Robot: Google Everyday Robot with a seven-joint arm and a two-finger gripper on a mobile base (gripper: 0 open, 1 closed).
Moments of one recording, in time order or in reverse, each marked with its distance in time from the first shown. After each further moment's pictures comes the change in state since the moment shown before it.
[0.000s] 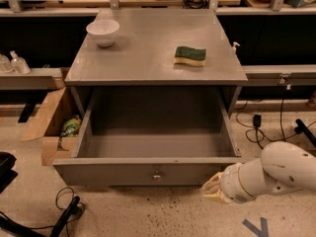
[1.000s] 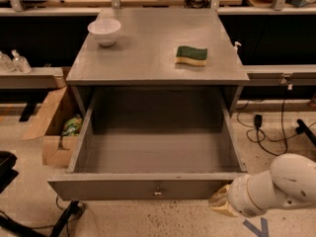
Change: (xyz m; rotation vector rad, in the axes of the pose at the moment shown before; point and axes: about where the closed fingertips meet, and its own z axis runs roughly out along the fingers) arm 0.022 0.027 -0.009 -0.007 0.031 0.033
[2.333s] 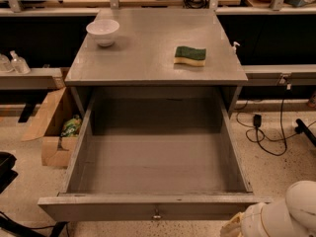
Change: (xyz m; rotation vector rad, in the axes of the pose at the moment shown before) arm 0.043 0.070 -0.021 -0.037 0.091 0.109
